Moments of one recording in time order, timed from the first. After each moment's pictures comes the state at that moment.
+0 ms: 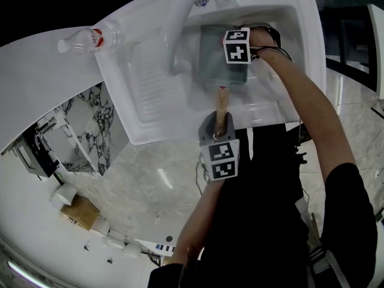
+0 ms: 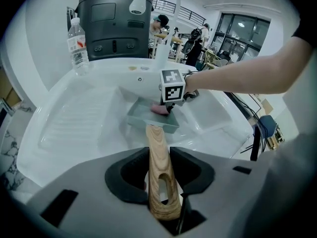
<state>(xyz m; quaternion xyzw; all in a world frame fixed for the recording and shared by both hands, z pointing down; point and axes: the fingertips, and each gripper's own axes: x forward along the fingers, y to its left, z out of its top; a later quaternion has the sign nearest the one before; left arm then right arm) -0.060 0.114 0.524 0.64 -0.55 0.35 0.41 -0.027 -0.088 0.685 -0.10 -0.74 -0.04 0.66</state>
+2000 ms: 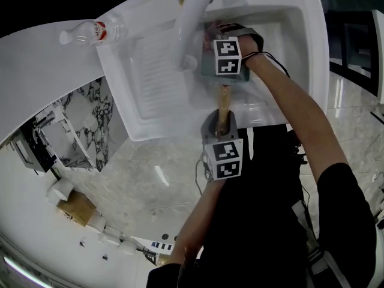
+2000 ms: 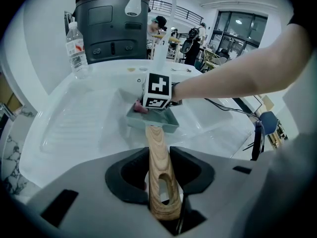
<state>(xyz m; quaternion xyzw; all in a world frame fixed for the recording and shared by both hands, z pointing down) -0.061 0.113 0.524 0.64 -0.55 0.35 0.40 -0.133 -0.094 0.660 -0.01 -0.84 -0.17 0.52</state>
